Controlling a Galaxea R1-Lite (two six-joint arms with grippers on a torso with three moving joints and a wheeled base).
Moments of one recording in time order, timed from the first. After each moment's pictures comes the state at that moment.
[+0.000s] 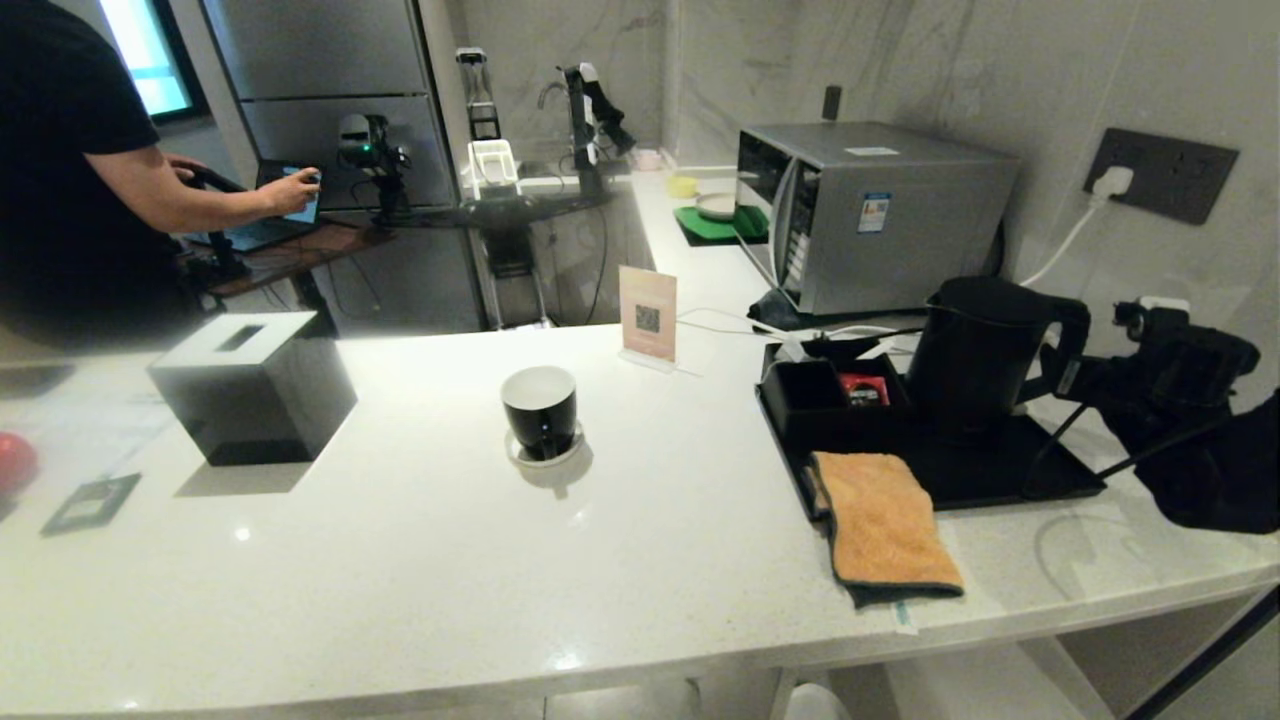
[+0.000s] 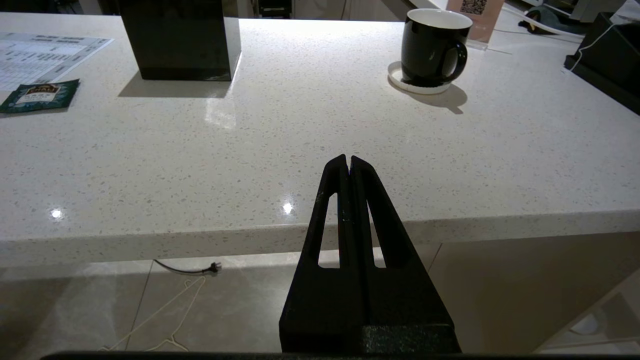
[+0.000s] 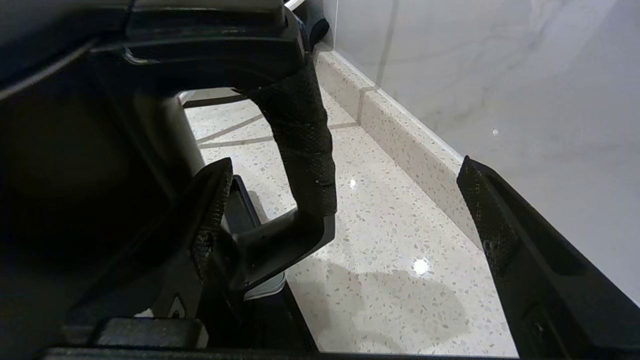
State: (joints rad) left arm 0.00 0.00 0.00 0.00 0.01 -0.07; right arm -0.23 2.22 -1.02 -1.19 -0.17 -0.01
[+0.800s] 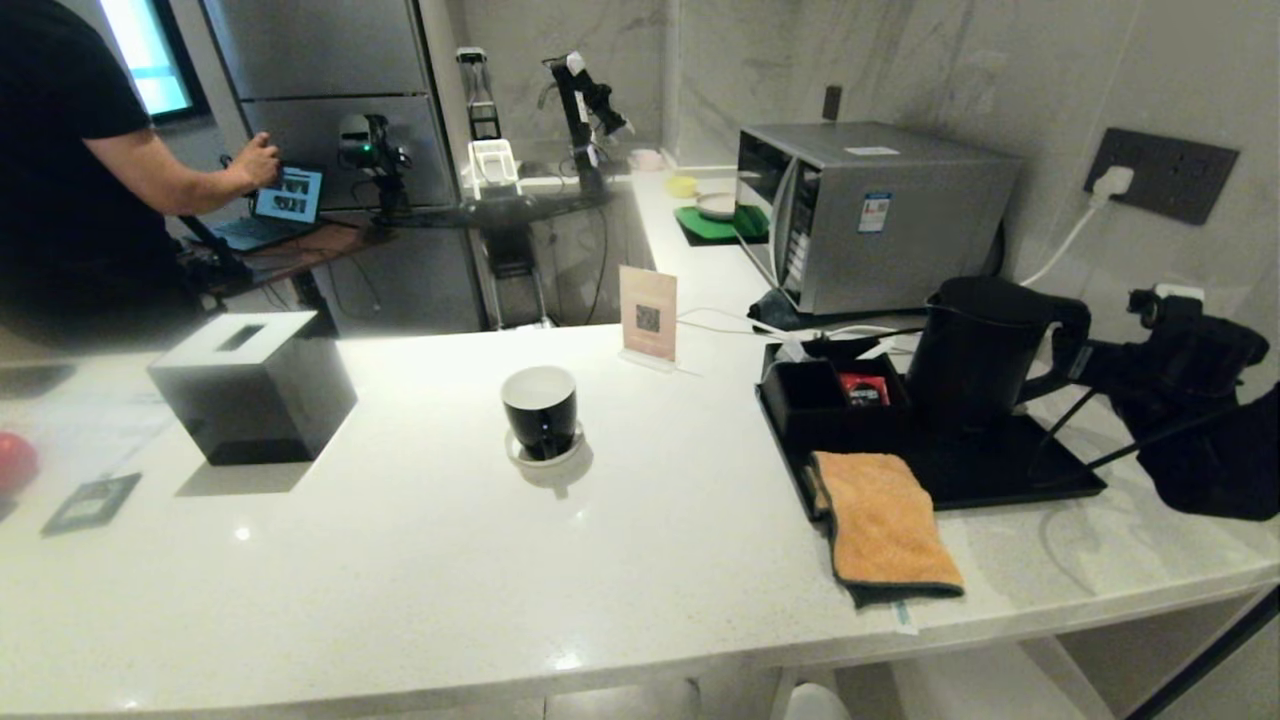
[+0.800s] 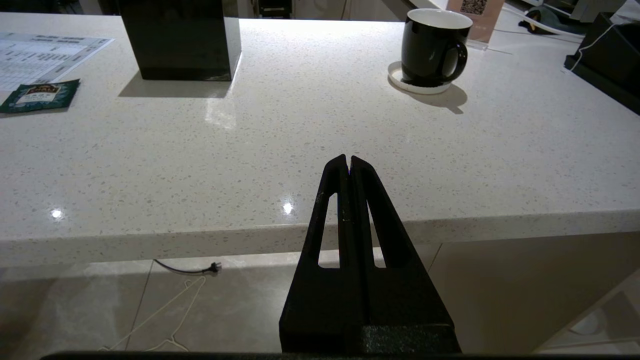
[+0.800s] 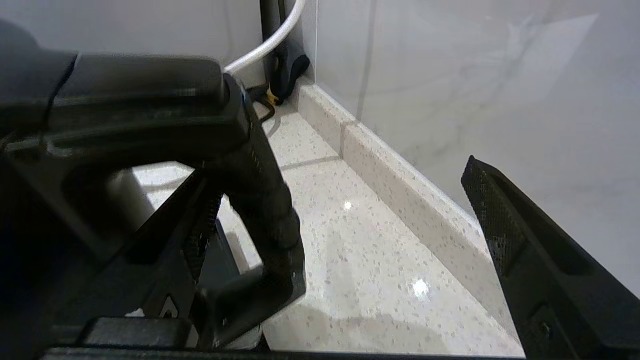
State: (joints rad) left arm 0.00 0.00 0.00 0.00 0.01 -0.07; right arm -0.27 2.27 -1.12 -1.20 -0.17 0.00
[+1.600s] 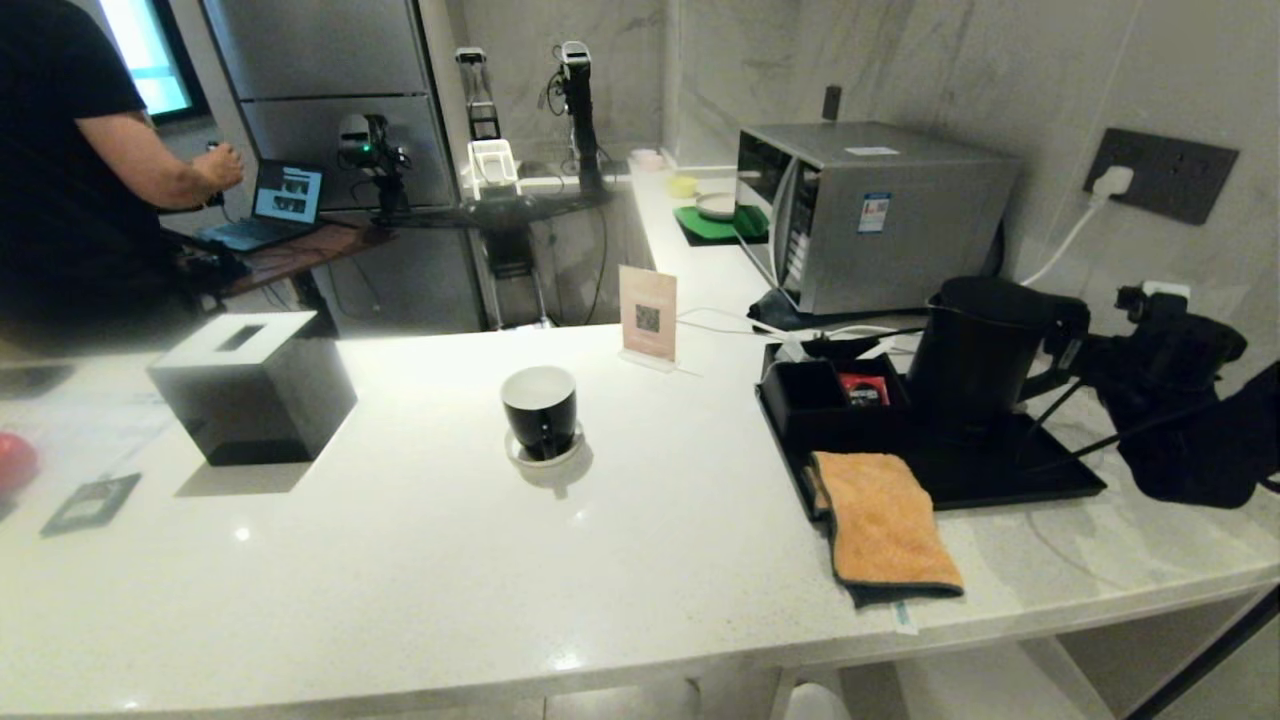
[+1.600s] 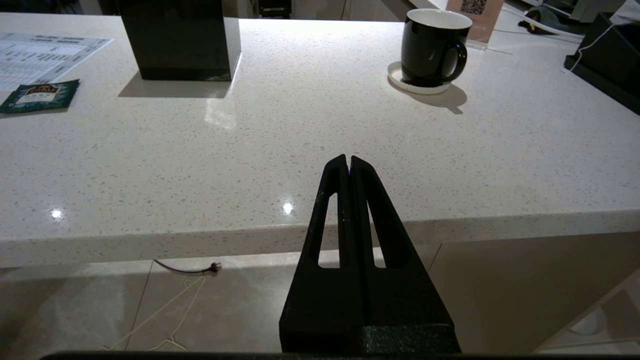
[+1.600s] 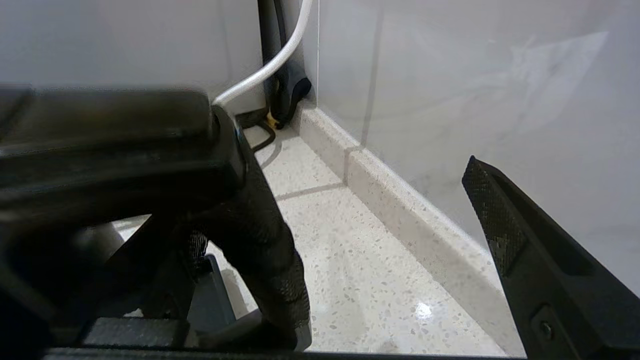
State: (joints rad) left arm 0.00 0.00 0.00 0.00 0.01 -0.07; right arm -0.26 2.35 -1.25 -1.21 -0.16 0.00
